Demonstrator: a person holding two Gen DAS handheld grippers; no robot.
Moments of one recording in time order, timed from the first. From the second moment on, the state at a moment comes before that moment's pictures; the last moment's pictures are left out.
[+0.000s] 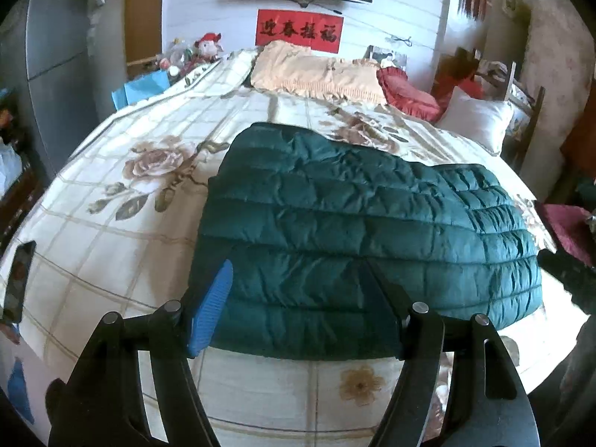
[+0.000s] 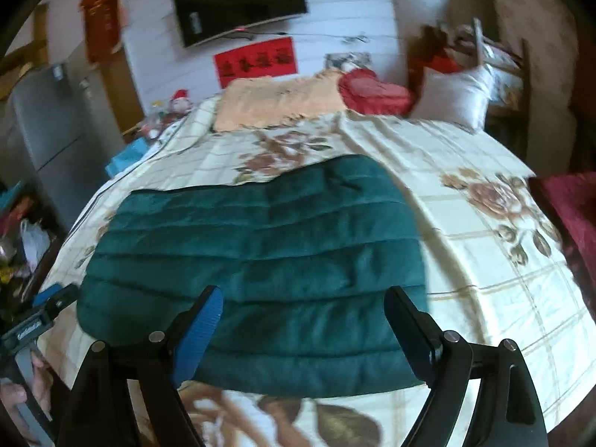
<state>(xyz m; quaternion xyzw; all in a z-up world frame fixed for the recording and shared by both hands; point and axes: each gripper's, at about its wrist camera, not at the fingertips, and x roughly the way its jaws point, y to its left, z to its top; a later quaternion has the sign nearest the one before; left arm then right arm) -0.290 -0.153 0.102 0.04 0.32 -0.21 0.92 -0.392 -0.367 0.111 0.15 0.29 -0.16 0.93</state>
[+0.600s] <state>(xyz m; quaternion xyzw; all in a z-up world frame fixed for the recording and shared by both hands) -0.317 -0.164 0.100 0.08 0.26 -0.19 0.94 -0.384 -0.316 0.094 0.13 0.30 -0.15 0.93</state>
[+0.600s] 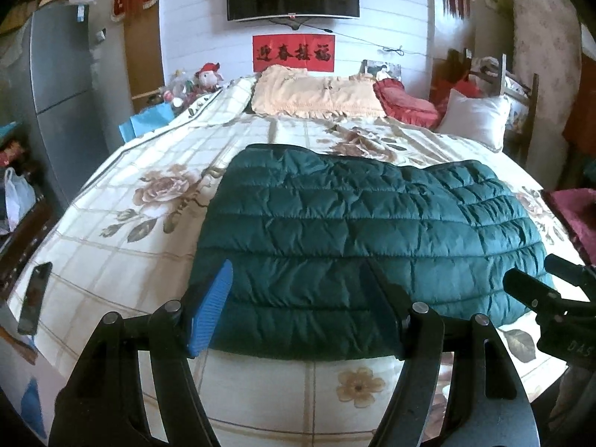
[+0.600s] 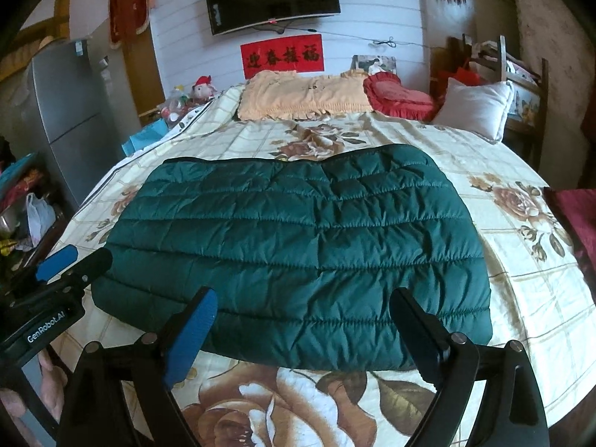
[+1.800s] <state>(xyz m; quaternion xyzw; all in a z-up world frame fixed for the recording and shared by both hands) -0.307 -0.169 0.094 0.07 0.30 -0.19 0.93 -0.384 -0.315 0.092 0.14 0.30 -0.16 0.93</state>
